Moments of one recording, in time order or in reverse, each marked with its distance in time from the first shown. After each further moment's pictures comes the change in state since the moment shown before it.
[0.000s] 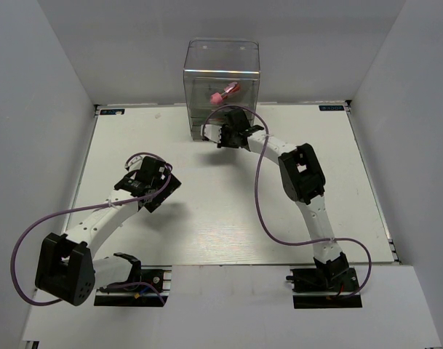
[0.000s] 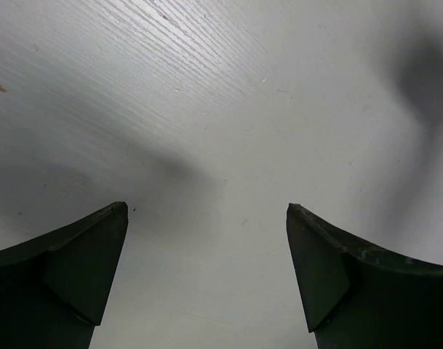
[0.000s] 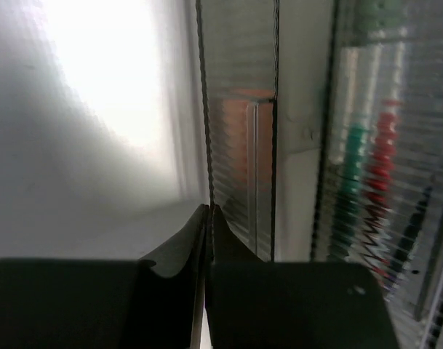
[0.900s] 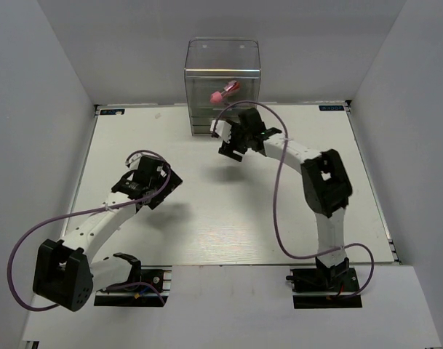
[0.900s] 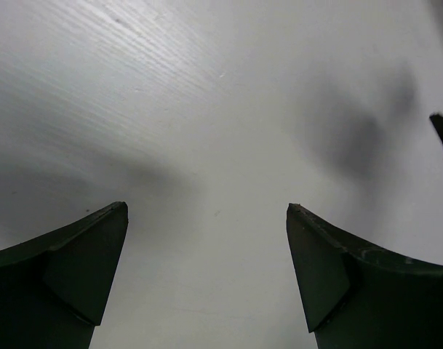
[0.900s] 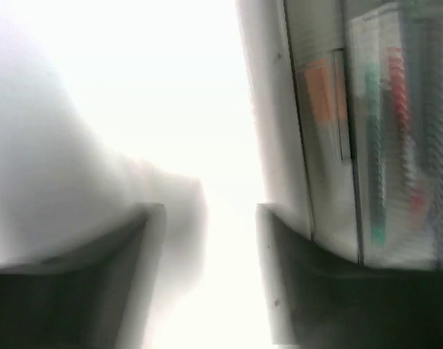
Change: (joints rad) left arm 0.000 -0.027 0.000 0.027 0.039 0.019; right arm -0.011 -0.245 -0.276 0.051 -0.109 0.183
